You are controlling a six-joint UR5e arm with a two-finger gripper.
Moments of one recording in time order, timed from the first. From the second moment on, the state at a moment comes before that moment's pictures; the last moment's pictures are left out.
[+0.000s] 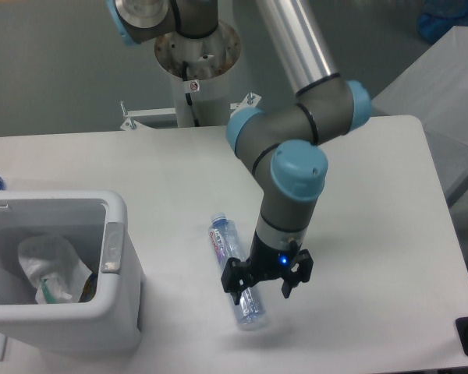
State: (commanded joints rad) arm 2.45 -2.15 -1.50 -0.85 1.35 0.21
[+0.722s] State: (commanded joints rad) arm 2.41 -2.22 -1.50 -0.85 1.38 0.23
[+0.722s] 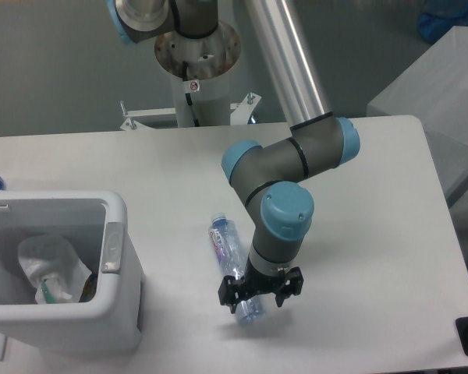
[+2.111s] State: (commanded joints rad) arm 2.41 -2.25 -1.49 -0.85 1.42 0.23
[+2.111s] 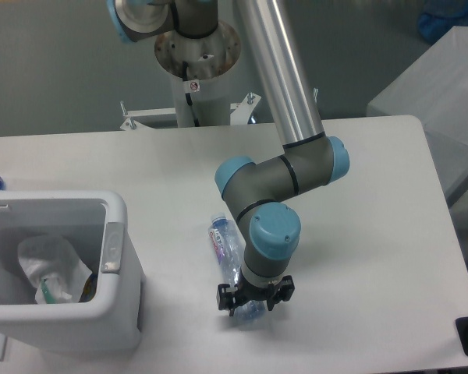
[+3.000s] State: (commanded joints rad) arm 2.41 -2.26 -1.49 -0.85 1.43 0.23
